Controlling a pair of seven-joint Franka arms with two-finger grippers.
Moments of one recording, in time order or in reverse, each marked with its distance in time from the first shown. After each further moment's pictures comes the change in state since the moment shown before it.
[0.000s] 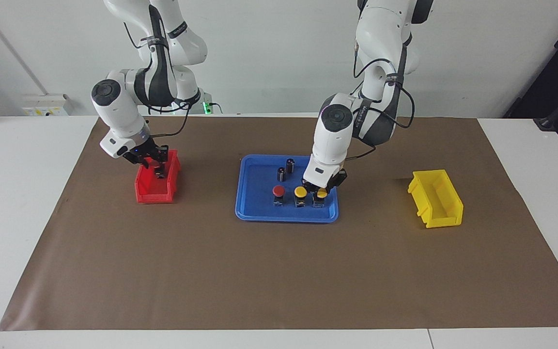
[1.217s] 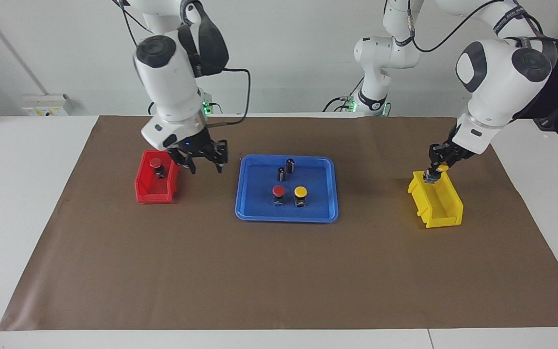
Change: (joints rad) left arm 0.516 -0.278 0.035 -0.038 0.051 -0.246 0.643; right arm 0.130 0.426 0.364 0.858 -0.013 -0.298 0.570
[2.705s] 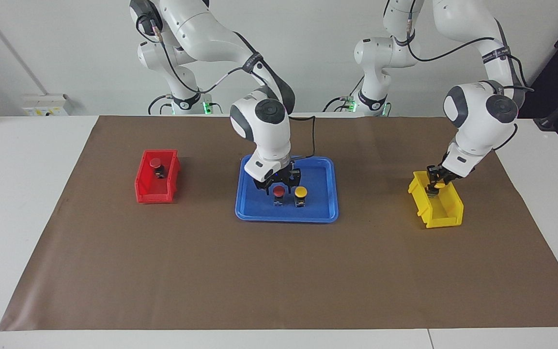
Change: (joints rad) left arm 0.069 0.011 -0.003 -0.302 0.062 0.303 0.083; right arm 0.187 0.146 0.001 -0.195 -0.044 0.347 0.162
